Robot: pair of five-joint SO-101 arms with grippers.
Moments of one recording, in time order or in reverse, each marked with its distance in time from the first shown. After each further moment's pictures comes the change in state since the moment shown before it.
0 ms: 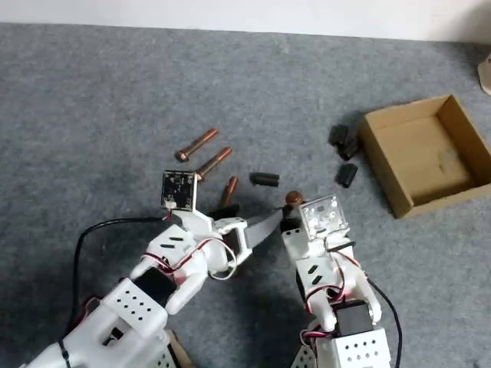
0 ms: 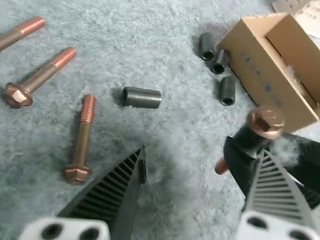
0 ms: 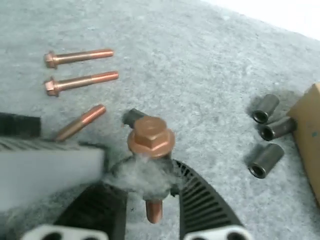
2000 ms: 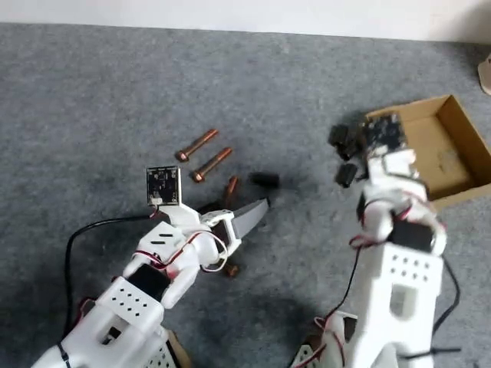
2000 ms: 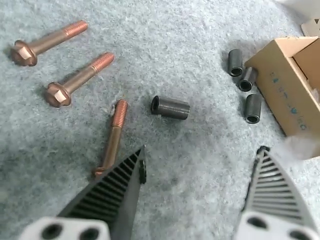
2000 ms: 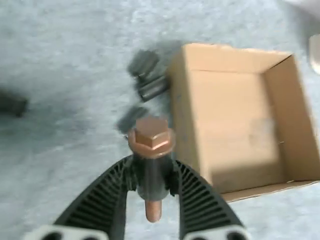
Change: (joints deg) left arm -5.5 0.1 0.4 1.0 1.1; right arm 25.8 57.0 -49.9 7.5 20.5
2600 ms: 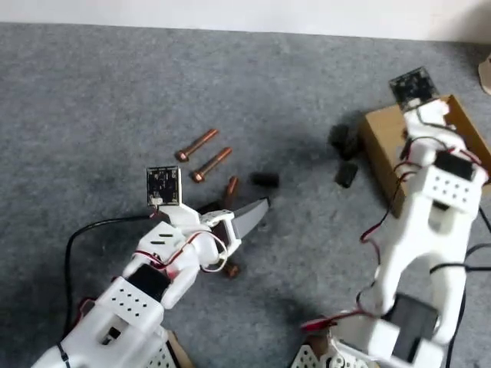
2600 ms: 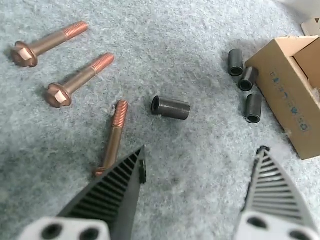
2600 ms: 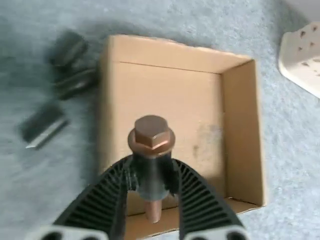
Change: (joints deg) left arm 0.0 0.0 0.0 0.0 -0.4; right arm 10.1 36.6 -28.2 -4.4 14.3
